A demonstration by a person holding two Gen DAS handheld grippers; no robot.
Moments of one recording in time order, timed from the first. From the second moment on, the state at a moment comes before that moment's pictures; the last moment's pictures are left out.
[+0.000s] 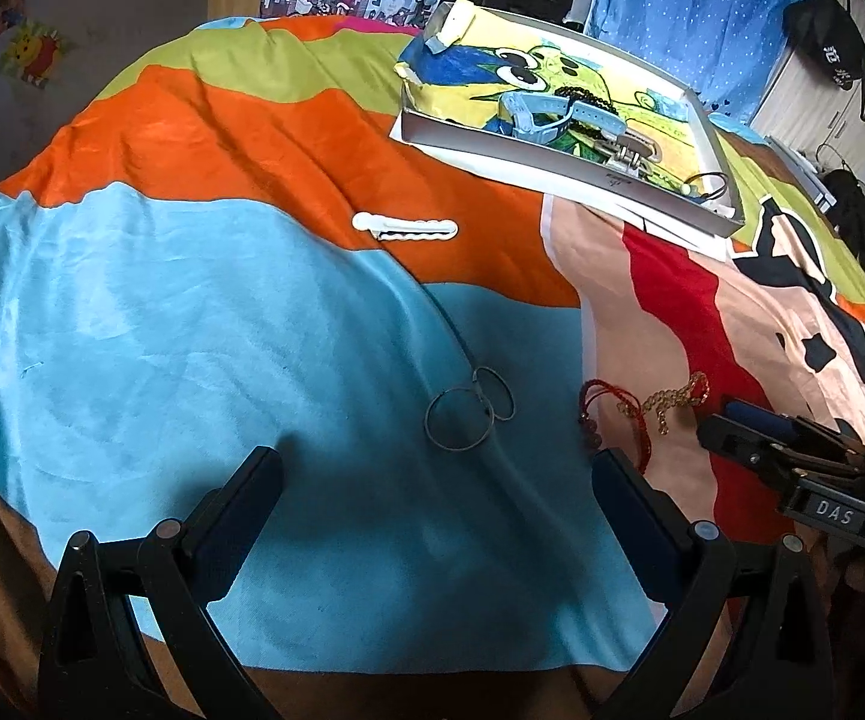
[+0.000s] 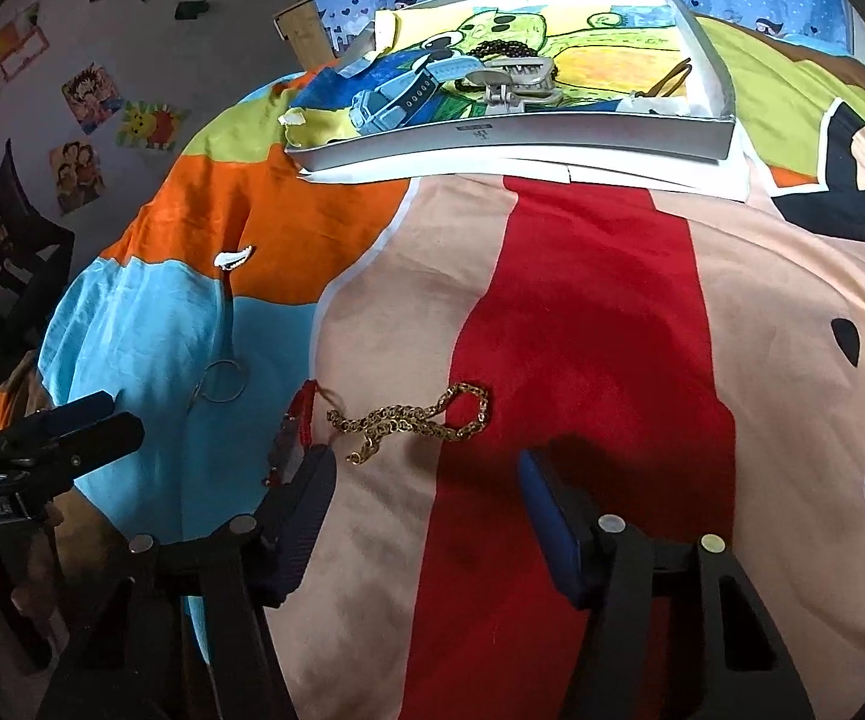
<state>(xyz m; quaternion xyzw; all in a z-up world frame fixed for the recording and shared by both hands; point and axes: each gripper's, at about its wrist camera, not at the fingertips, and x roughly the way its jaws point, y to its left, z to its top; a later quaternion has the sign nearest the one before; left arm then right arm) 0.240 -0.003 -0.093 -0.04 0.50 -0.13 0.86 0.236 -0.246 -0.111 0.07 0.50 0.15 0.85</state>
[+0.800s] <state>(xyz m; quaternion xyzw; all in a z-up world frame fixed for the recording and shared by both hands) 0.255 -0.015 -0.103 -0.04 0.49 -0.16 0.85 0.247 -0.239 -0.117 0.05 0.49 0.16 0.85</state>
